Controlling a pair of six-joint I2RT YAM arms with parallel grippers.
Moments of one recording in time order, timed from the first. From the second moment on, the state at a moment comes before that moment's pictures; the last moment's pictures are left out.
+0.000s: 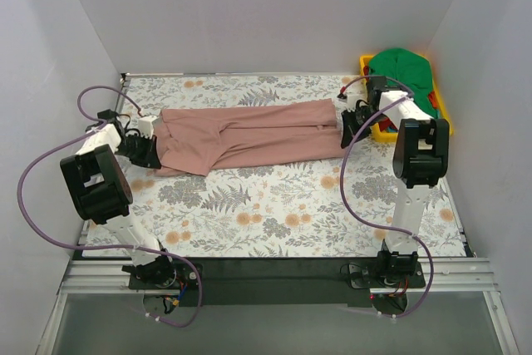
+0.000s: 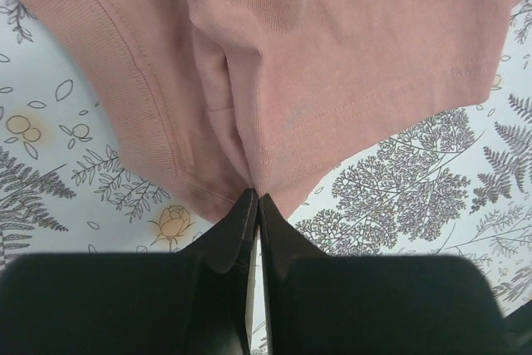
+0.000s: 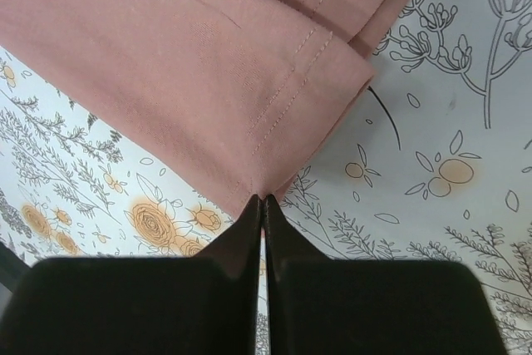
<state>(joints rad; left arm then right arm) 0.39 1.81 1.22 -0.79 0.57 0.71 0.04 2.13 1.66 -0.93 -0.55 -0.38</state>
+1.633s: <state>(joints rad) 0.29 1.88 1.48 -0.88 0.62 0.57 0.13 2.06 1.79 -0.98 -0.41 -0.60</state>
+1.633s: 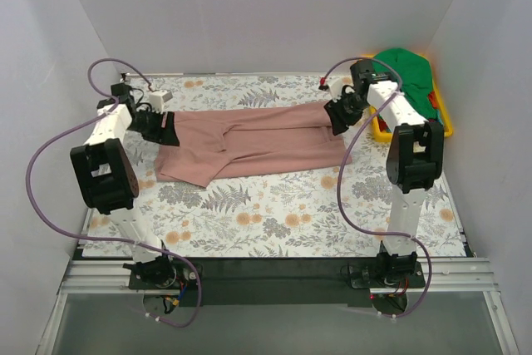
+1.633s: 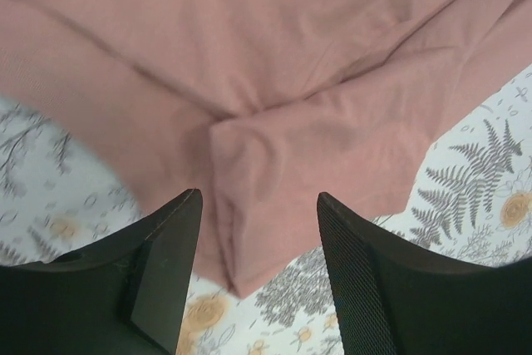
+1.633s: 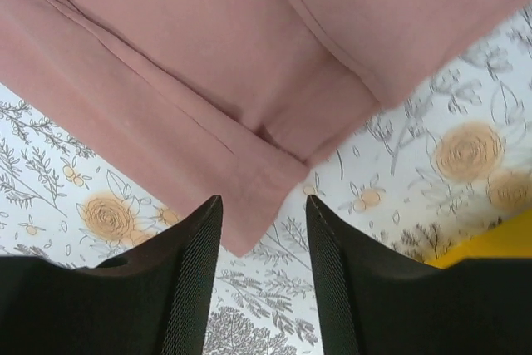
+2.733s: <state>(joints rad) 0.15 1.97 1.47 -0.75 0.51 0.45 0.28 2.17 1.73 -0.92 -0.22 -0.77</state>
